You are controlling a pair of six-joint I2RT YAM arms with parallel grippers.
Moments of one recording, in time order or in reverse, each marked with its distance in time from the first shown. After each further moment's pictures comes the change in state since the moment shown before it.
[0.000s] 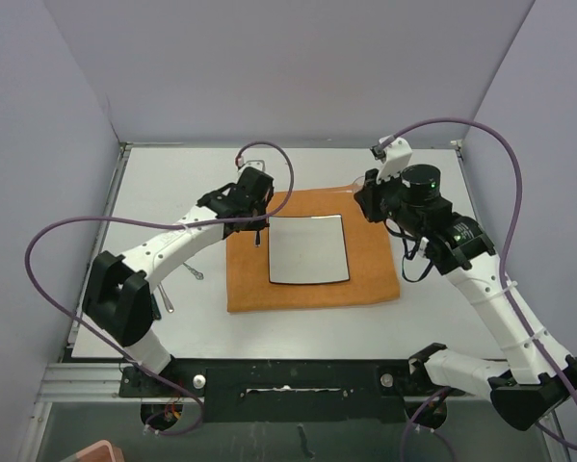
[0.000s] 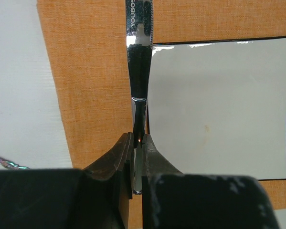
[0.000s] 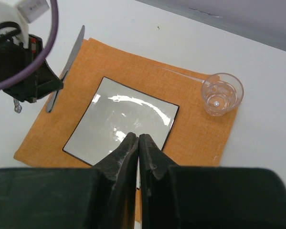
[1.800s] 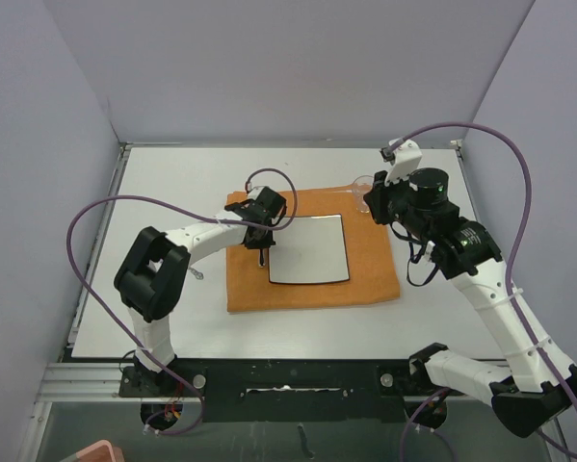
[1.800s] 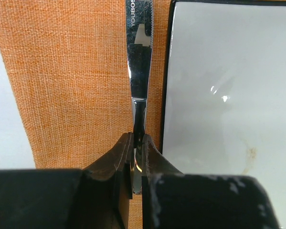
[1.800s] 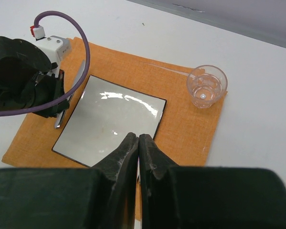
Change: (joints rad) left arm -0.027 0.253 -0.049 0.074 -0.012 -0.106; right arm -0.033 -0.040 -0.013 -0.028 0.037 -0.003
